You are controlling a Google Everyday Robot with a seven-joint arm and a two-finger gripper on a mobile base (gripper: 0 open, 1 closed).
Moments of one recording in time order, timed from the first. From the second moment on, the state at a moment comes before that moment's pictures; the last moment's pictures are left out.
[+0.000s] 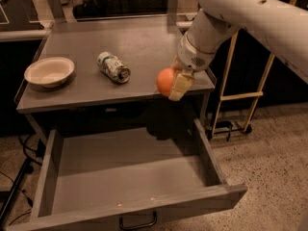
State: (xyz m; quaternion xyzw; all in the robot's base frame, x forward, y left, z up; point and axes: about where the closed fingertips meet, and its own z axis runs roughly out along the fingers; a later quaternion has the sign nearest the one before) arm 0.612 -0.073 0.864 -0.69 0.70 0.05 0.19
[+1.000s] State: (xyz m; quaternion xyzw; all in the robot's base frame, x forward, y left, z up) arm 0.592 -0.065 0.881 -0.69 0.70 0.07 0.18
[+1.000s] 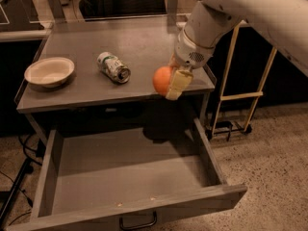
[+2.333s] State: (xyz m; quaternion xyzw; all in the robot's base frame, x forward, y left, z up) arm 0.536 -0.063 0.834 -0.68 0.71 0.10 0.16
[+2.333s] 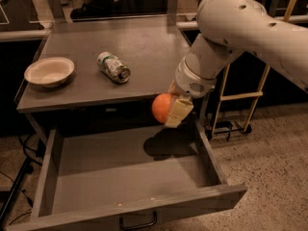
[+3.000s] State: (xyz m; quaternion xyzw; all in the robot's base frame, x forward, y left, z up) arm 0.511 -0.067 0.748 -0.66 0.72 0.13 0.14
